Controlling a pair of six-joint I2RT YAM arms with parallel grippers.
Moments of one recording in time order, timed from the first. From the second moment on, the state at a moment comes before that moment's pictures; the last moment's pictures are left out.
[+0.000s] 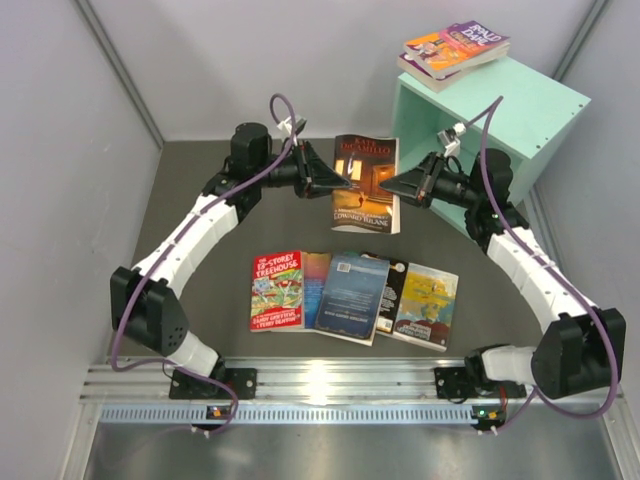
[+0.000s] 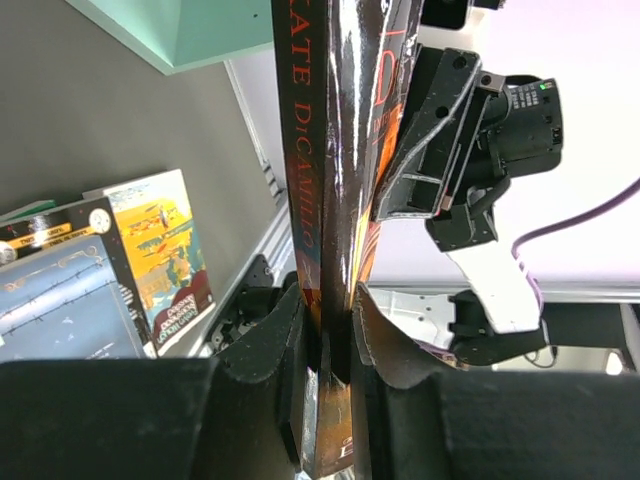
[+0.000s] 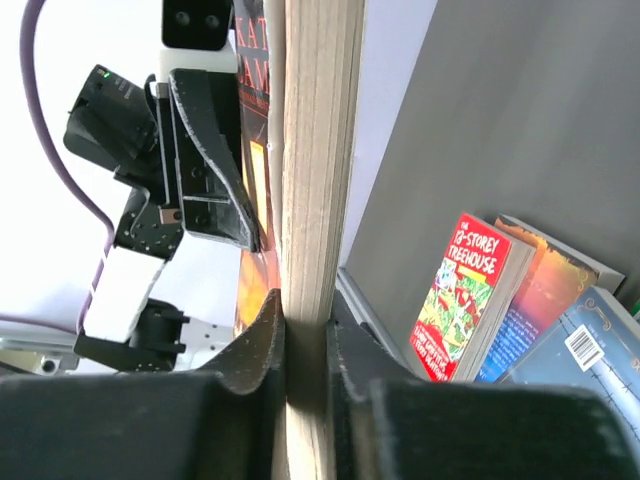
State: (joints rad) left arm -0.41 1.55 1.40 -0.11 0.88 -1.05; right arm 0.21 1.27 1.02 0.17 -0.86 1.09
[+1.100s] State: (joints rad) left arm -0.38 1.35 1.19 -0.55 0.47 -0.78; right arm 0.00 1.94 2.15 0.19 -0.45 1.35
